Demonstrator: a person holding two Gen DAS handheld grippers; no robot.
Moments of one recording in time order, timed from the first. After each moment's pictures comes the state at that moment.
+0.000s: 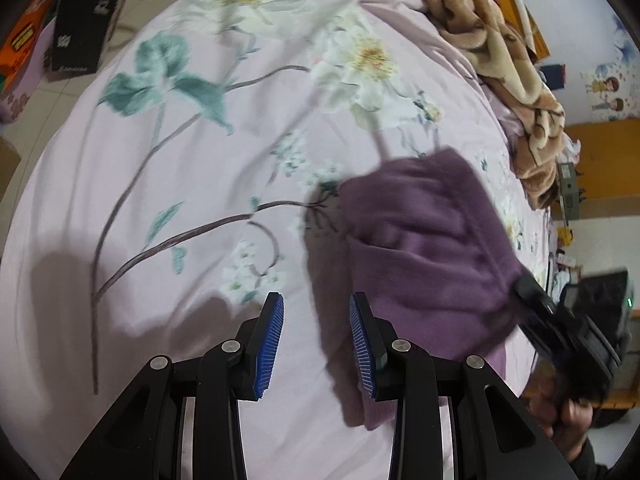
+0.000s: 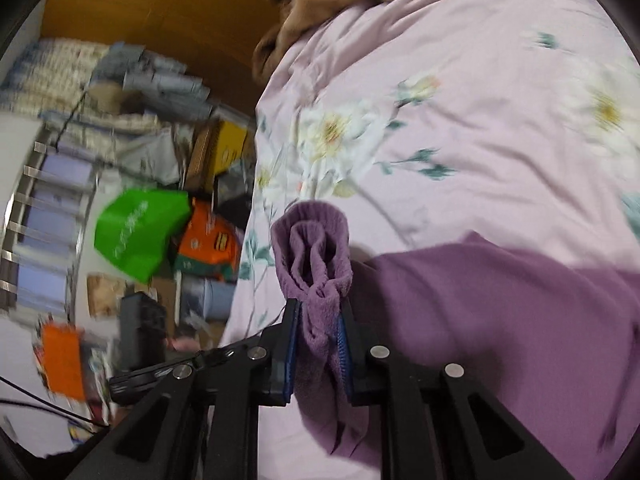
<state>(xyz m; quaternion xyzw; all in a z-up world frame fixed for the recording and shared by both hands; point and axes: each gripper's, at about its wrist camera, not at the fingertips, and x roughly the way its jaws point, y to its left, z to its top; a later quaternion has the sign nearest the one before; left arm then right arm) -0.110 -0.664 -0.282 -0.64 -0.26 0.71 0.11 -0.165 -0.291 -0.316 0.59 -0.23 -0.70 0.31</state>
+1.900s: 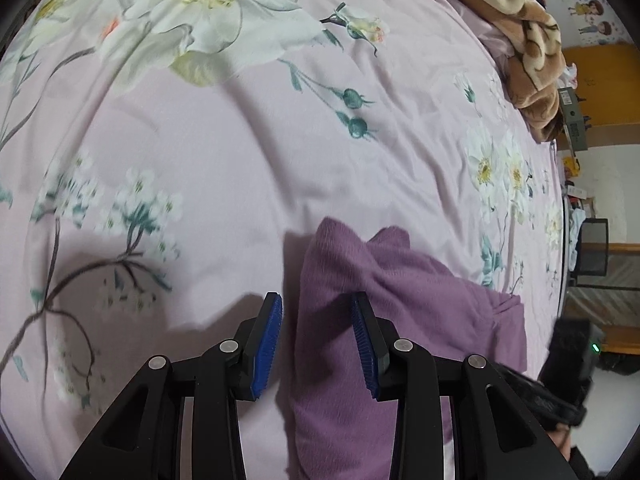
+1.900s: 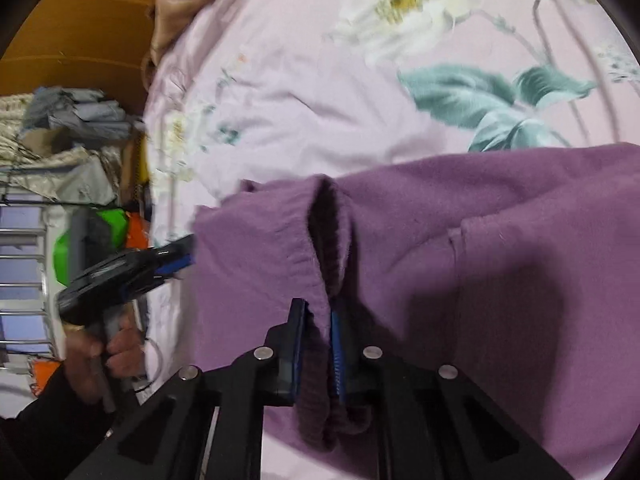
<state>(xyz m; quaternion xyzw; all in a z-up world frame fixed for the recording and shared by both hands) -0.181 -0.525 -0.334 -0.69 -0.17 0.68 0.17 -0.160 -0.146 -0.396 0.67 -0.24 -0.67 0.22</state>
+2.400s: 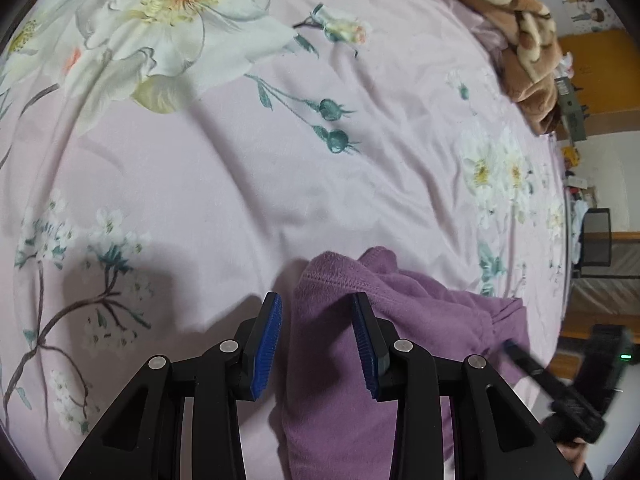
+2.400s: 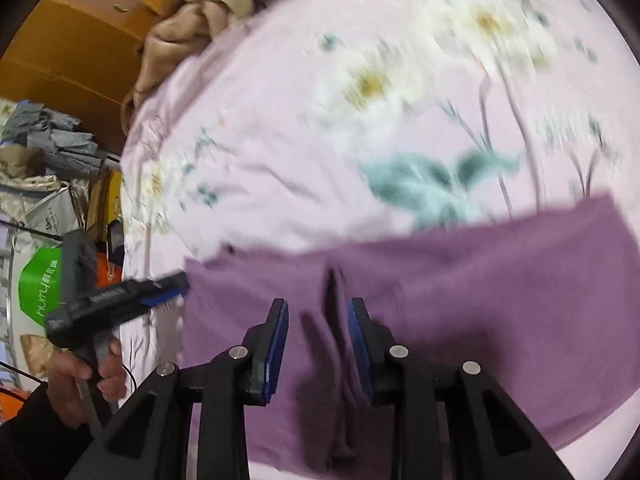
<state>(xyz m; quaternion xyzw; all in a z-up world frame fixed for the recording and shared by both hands) -0.197 -0.507 -0.340 -0.69 -0.15 0.68 0.18 -0.176 -0.144 -0.355 0.62 -0.19 -0.75 0.15</state>
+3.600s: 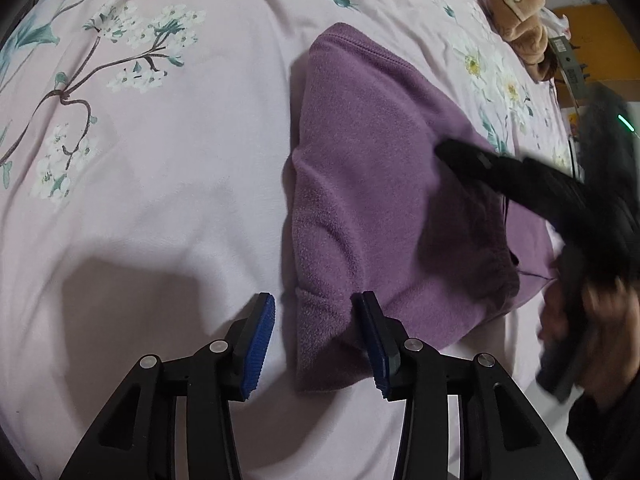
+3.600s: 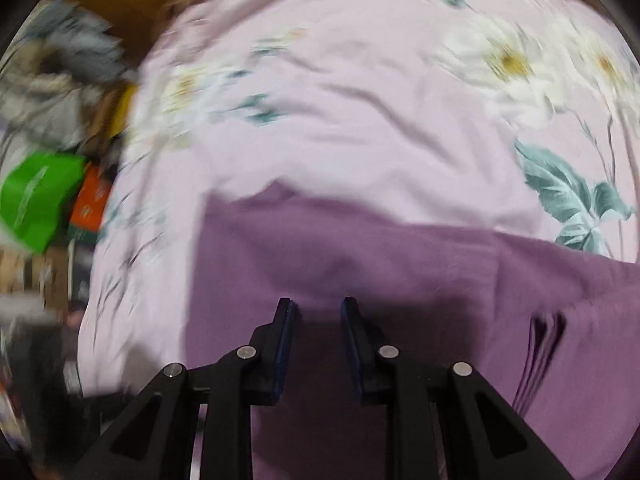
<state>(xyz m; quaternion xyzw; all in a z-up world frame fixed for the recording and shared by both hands) -0.047 -0.527 -0.335 -0.71 -0.12 0.66 0.19 -0.191 -0.242 -0.409 0.66 -0.09 -0.72 0.20</state>
